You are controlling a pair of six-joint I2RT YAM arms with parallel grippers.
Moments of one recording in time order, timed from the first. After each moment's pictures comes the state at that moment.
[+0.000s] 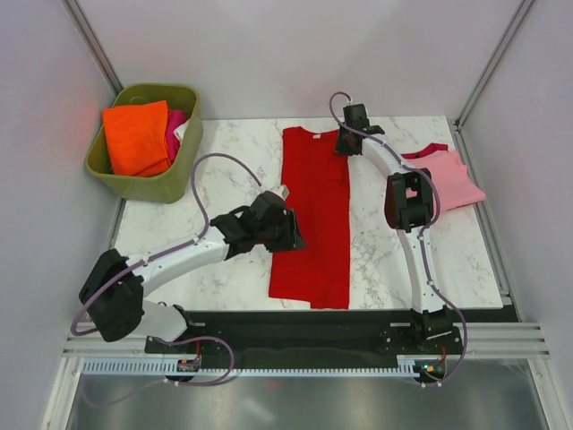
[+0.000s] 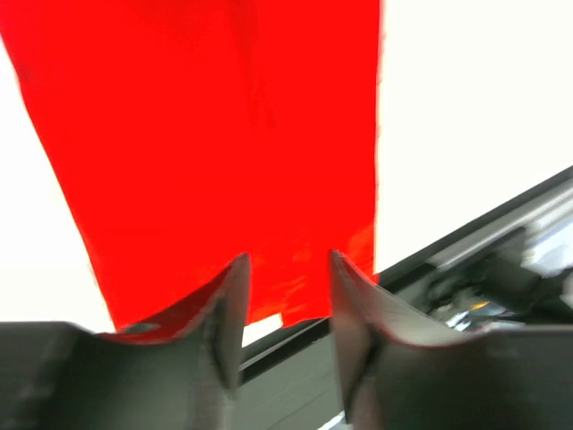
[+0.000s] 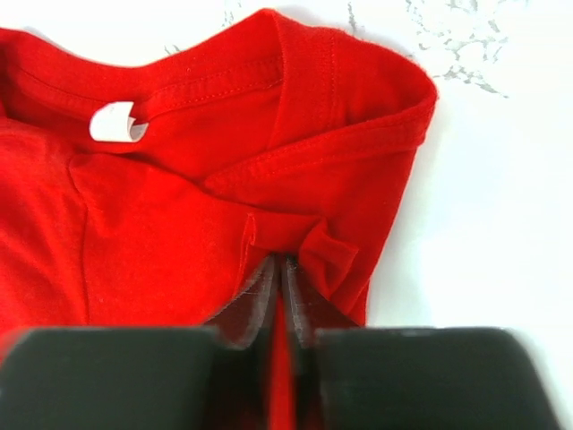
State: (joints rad) left arm -0.85 1.41 0.93 -0.36 0.04 -0.82; right arm 0.25 2.59 2.30 -0.51 0.04 0.42
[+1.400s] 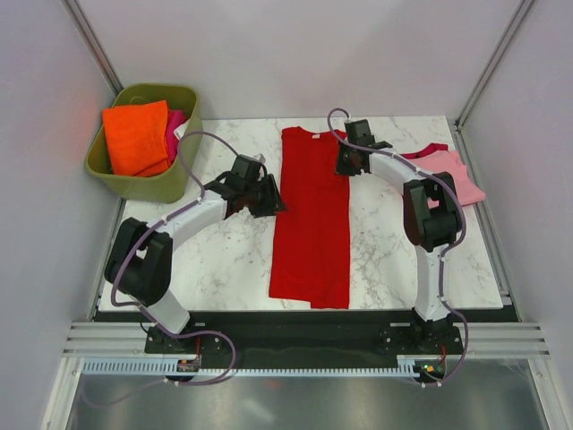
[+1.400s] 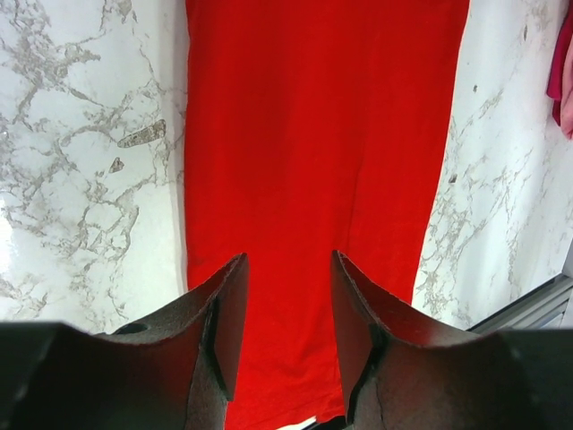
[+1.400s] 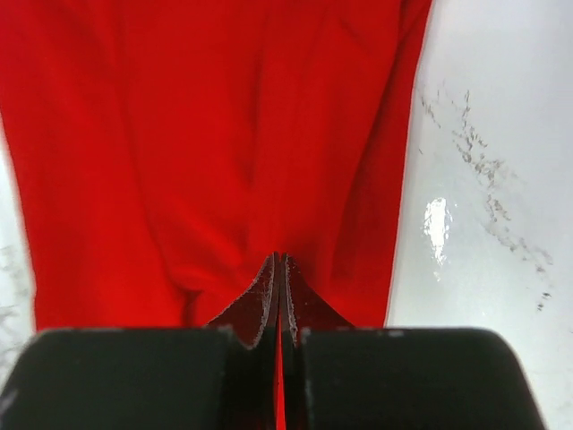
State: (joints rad) left arm -0.49 1.64 1.12 -0.32 0.19 -0.68; right arm 0.30 2.14 1.67 -0.37 -0.06 0.40
